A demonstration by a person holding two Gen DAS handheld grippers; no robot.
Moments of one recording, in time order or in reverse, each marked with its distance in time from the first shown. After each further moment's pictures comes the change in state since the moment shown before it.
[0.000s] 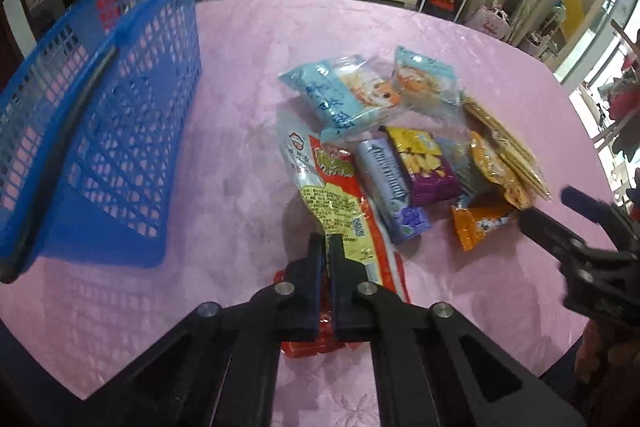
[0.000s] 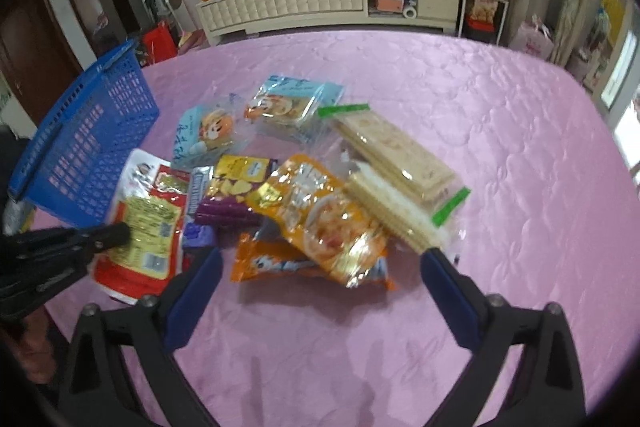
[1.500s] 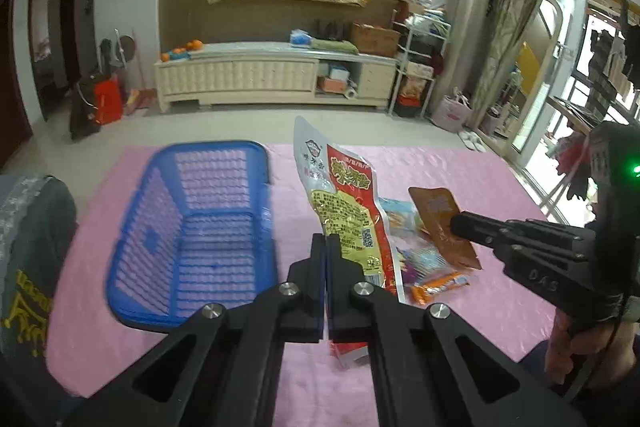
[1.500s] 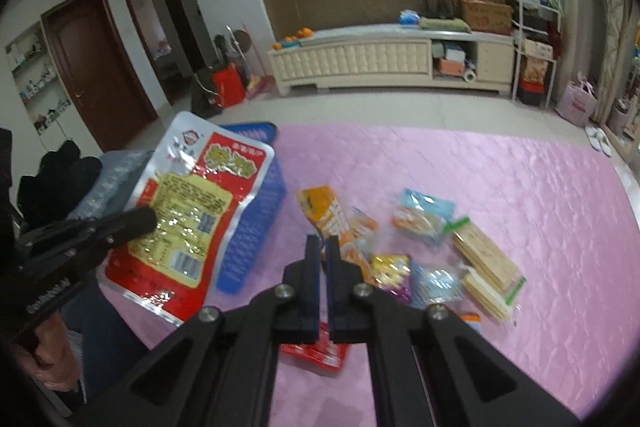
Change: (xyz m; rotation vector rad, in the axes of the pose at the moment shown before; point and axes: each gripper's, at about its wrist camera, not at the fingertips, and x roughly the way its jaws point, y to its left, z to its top) left arm -0.180 0.054 0.016 0.053 -0.382 -0.062; right arm -0.099 0.110 0.064 -0.043 -0.206 0.213
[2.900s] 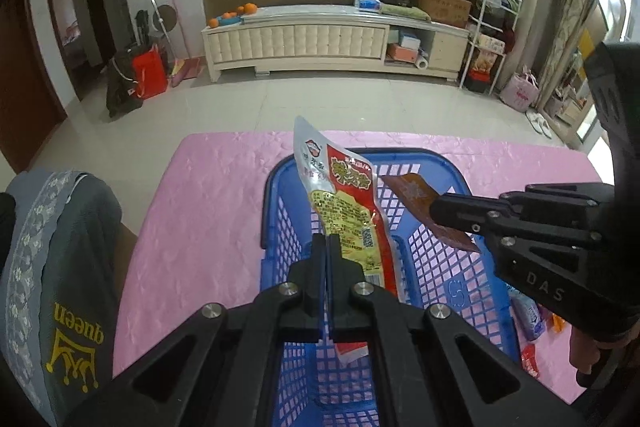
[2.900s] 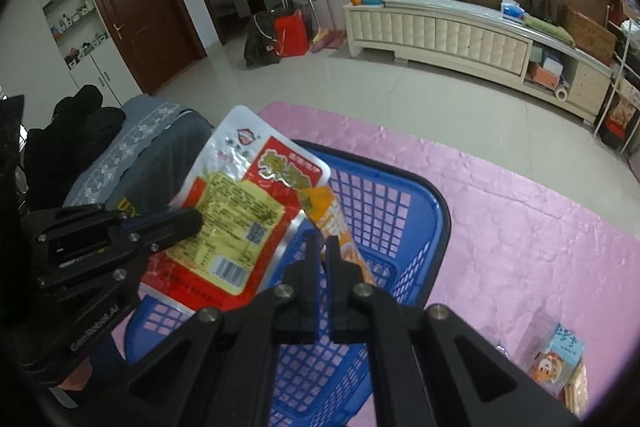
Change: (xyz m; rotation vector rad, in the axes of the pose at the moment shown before) left arm 0.105 0.153 0.054 -0.015 0.158 0.166; right arm 0.183 0.097 0.077 -0.183 0.199 0.147
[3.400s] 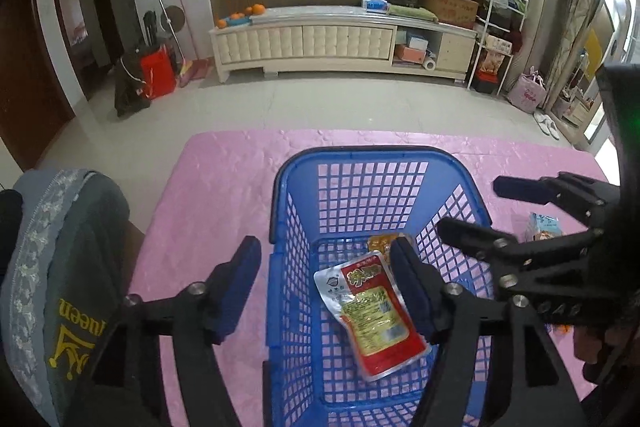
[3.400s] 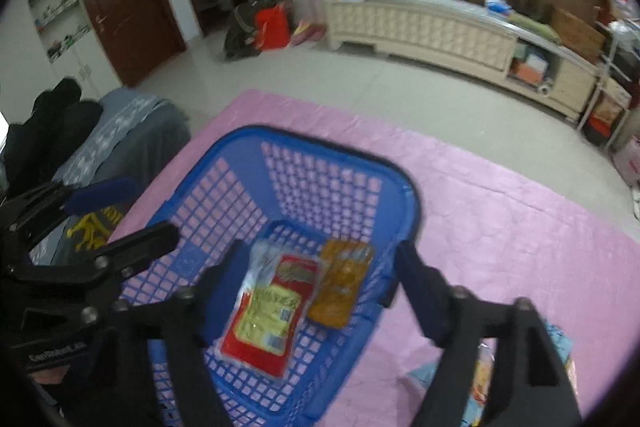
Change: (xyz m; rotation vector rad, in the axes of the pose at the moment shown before) left arm -0.012 -0.002 -0.001 -0.010 -0.015 0.042; right arm -0.011 -0.009 -0.002 0.014 -0.007 -0.089
